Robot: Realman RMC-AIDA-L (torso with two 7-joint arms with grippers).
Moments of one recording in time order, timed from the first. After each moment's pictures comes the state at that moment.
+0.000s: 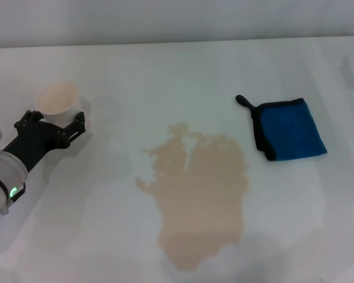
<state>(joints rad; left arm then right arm) -0.66 -2.11 0.97 -0.11 -2.35 -0.91 2.73 0.42 1.99 -1.46 -0.19 0.21 -0.98 0.45</state>
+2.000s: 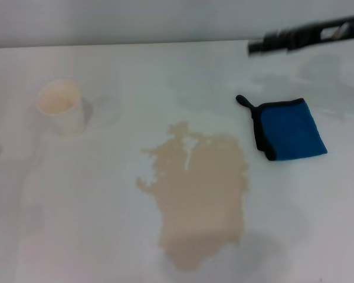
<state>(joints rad) -0.35 -2.08 0.74 0.01 -2.36 -1.21 2.44 0.65 1.68 -1.45 -0.62 -1.49 -1.12 2.06</state>
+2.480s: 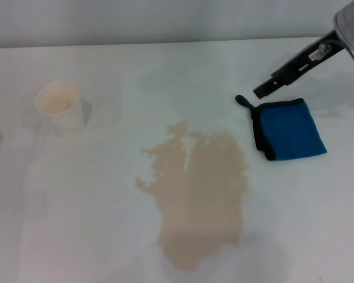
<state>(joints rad) -0.40 -2.08 0.74 0.04 -2.37 -1.13 2.44 0.82 1.82 -1.18 -0.79 -2.35 -1.39 2.37</state>
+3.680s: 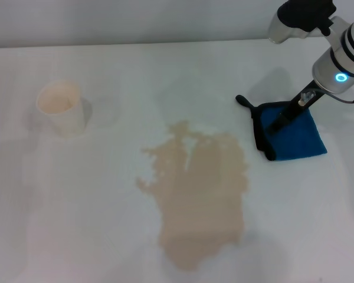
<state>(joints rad) -0.45 -2.09 0.75 -0.01 -2.55 -1.10 2.41 0.87 2.00 -1.04 -0.66 -2.82 -1.24 2.39</state>
